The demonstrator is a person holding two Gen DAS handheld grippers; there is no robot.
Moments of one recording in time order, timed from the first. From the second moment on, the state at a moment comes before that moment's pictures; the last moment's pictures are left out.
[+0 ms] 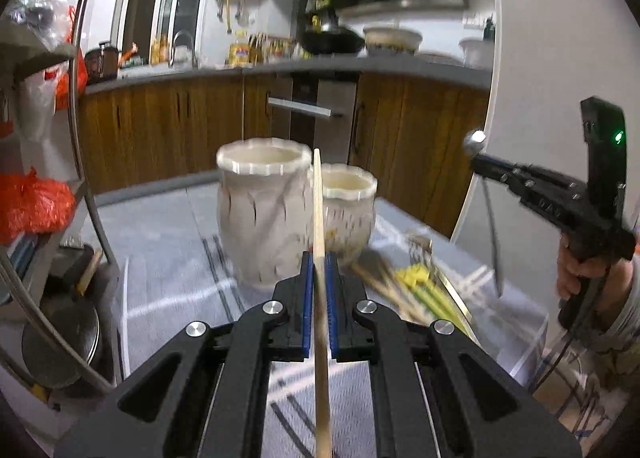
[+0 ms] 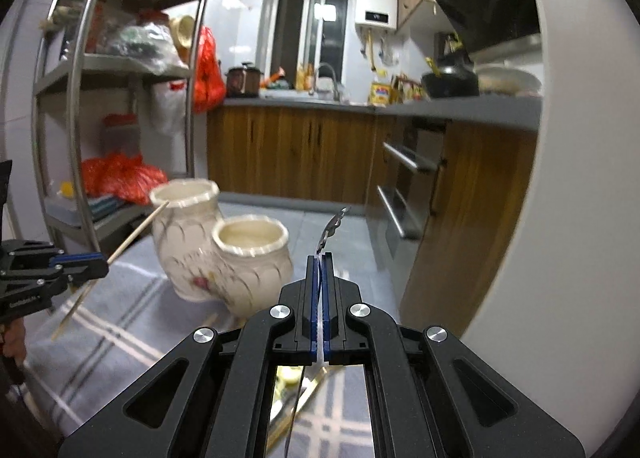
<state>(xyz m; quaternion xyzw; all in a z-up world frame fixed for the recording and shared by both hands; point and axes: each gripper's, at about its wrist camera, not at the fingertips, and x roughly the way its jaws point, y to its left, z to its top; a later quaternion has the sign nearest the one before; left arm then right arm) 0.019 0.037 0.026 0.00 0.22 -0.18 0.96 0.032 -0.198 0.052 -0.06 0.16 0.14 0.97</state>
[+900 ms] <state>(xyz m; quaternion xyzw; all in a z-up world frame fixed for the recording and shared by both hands) 0.172 0.028 0.086 -0.03 0.12 -0.11 0.99 0.159 -0.145 0.095 0.03 0.10 0.11 0.99</state>
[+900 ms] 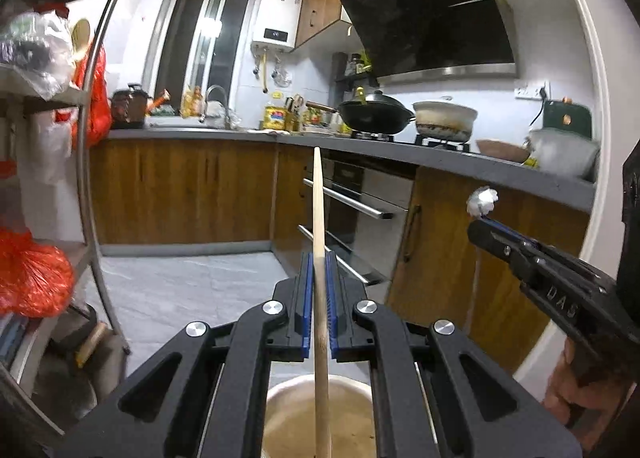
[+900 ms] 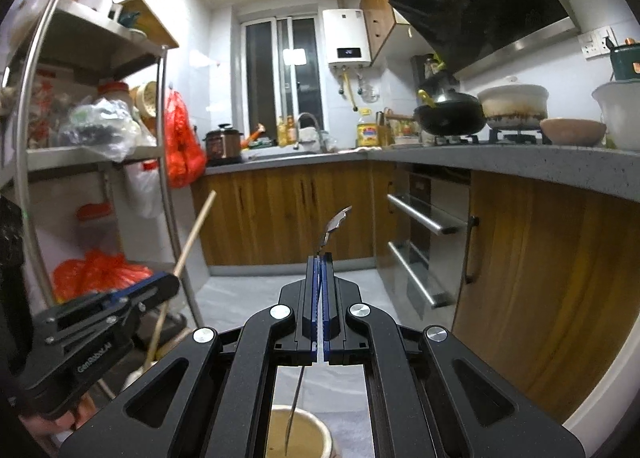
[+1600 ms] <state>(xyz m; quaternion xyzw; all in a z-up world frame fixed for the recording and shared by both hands) 0.141 0.012 0.049 0.03 0.16 -0.11 0.98 0.146 -0.136 0.040 0.03 0.17 0.16 0.97</state>
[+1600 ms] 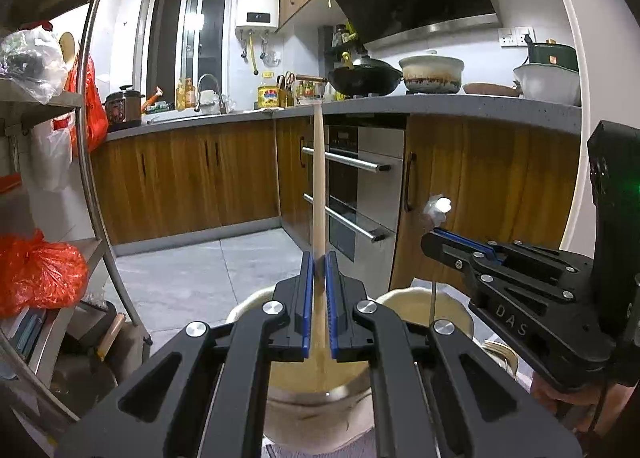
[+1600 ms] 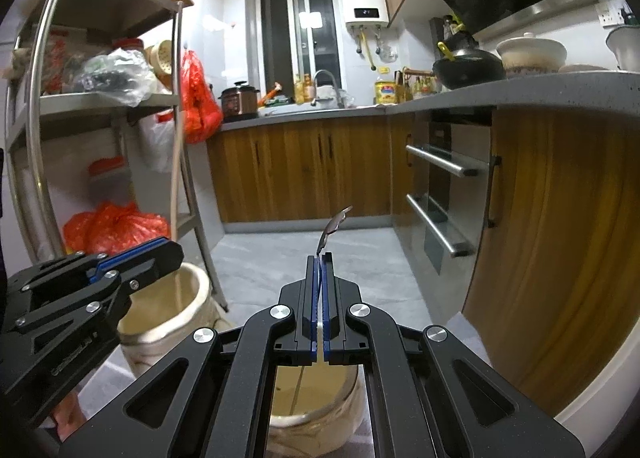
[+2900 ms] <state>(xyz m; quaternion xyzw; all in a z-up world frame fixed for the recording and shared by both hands) 0.088 0.048 0.083 -0.01 0.14 -0.08 0.99 0.105 -0.195 0.050 0.06 0.18 0.13 0.97</state>
